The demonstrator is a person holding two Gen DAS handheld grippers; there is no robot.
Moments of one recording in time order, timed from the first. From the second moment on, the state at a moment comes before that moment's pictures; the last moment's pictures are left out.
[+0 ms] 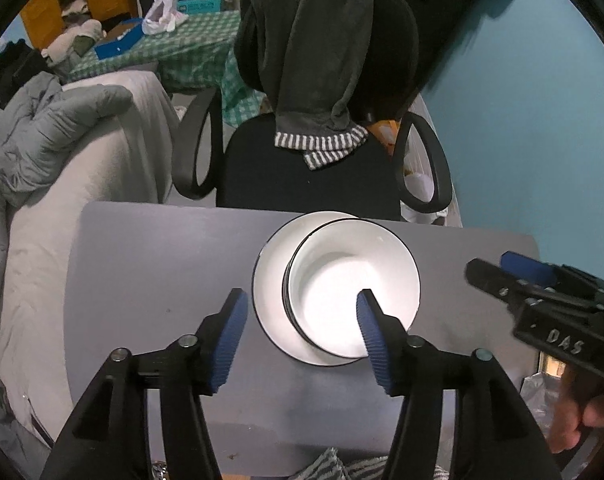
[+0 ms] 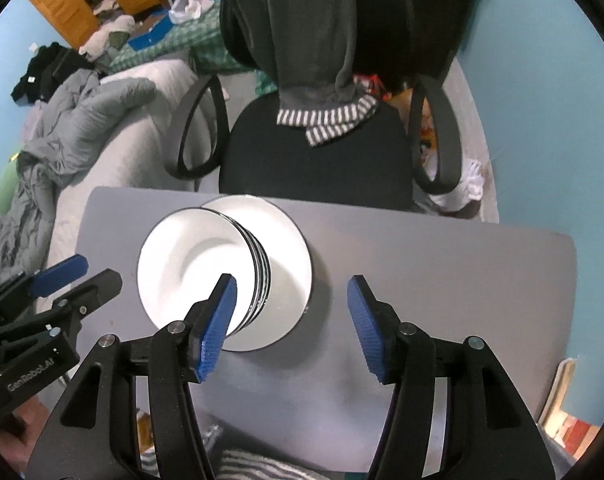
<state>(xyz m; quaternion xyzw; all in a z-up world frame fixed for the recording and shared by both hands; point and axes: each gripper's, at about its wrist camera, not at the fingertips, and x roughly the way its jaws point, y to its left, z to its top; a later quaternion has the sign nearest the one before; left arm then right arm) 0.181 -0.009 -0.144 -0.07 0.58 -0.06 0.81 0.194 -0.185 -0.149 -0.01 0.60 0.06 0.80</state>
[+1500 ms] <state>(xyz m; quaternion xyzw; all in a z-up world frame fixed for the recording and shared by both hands) 0.137 -0.018 -0.044 -0.01 0.50 -0.05 0.86 0.139 -0.197 -0.073 -0.01 0.52 0.03 0.85</state>
